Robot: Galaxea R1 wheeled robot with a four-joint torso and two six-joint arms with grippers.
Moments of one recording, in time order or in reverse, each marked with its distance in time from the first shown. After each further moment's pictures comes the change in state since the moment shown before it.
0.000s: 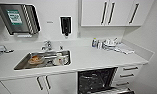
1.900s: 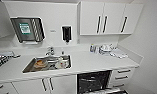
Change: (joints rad) left arm 0.003 0.008 0.000 0.000 0.005 0.000; right arm -0.005 0.008 0.000 0.000 0.002 0.000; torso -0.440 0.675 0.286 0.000
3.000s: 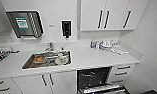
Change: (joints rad) left arm -0.014 0.003 0.000 0.000 0.000 0.005; right arm 0.018 0.000 0.000 0.000 0.000 0.000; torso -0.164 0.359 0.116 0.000
